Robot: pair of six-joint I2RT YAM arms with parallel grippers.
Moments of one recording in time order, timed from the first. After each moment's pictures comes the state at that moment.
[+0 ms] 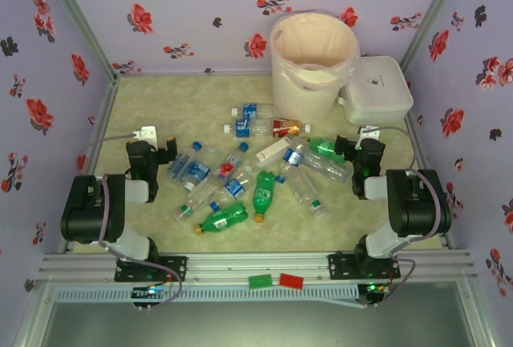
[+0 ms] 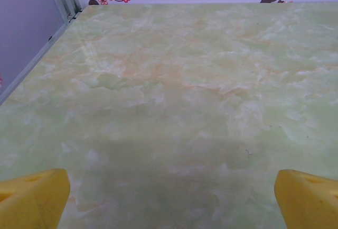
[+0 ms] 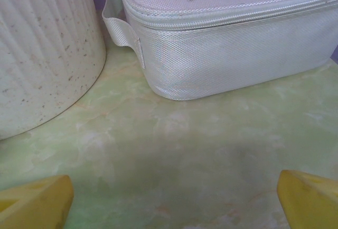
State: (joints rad) left arm -0.01 1.54 0.38 0.80 -0.12 0.01; right arm 0.01 1.57 0.39 0.78 0.13 0.11
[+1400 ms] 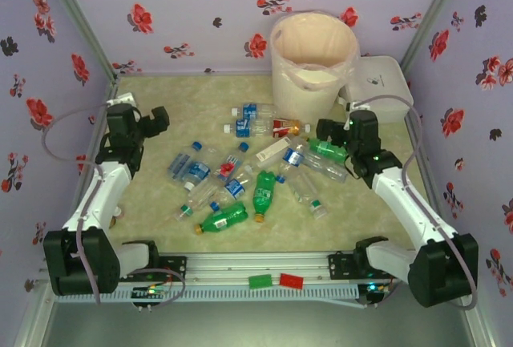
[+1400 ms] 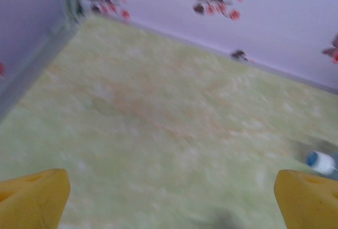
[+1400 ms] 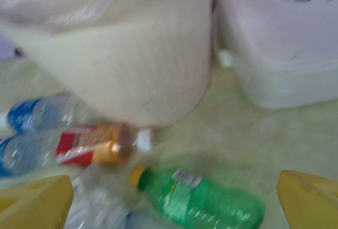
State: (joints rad) left arm -0.01 1.19 0.85 -0.16 -0.04 -0.33; right arm 0.29 1.11 0.83 -0.30 0.10 0.33
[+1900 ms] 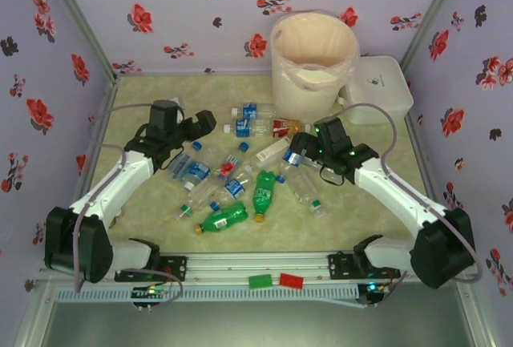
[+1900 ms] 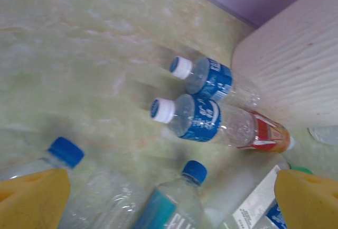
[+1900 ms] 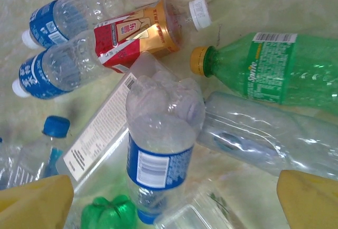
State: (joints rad) left arm -0.35 1.30 0.96 -0.28 0.08 -0.66; right arm 0.51 1.26 0.90 -0.49 0.07 0.78
